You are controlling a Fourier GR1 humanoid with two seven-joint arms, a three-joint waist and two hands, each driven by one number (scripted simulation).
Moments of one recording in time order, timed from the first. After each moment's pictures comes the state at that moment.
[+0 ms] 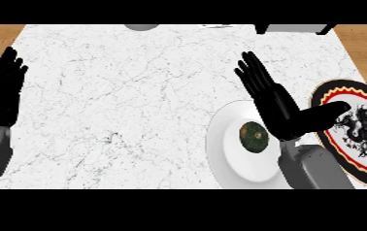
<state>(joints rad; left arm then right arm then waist) -0.25 0.63 -0.06 -1.32 0.37 0.37 0.06 -0.29 -0.24 0.30 -1.57 -0.46 -0.08 0.01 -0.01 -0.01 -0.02</state>
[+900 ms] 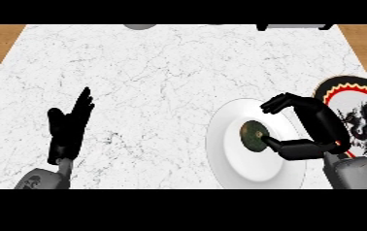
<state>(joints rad) -0.10 0.42 -0.29 -1.38 0.31 0.39 0.11 -0.17 -0.48 0.24 -1.51 -0.26 0.18 -0.42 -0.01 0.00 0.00</state>
